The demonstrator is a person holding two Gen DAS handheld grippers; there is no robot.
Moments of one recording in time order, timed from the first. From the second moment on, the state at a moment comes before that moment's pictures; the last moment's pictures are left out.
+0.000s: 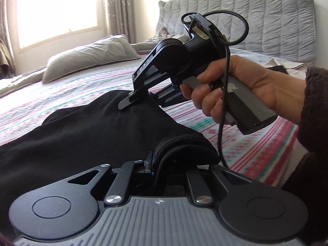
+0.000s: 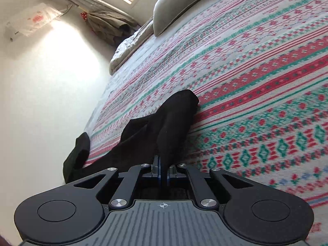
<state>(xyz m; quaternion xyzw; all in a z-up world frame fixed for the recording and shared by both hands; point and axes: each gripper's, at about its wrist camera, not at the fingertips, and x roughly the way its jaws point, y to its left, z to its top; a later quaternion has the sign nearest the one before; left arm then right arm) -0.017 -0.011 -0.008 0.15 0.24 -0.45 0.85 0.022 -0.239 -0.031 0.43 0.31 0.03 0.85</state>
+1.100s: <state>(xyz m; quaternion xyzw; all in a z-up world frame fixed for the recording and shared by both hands) 0.010 0.132 0.005 -0.04 0.28 -0.46 0.84 0.066 -0.136 0.019 0.40 0.27 0.09 0.87</state>
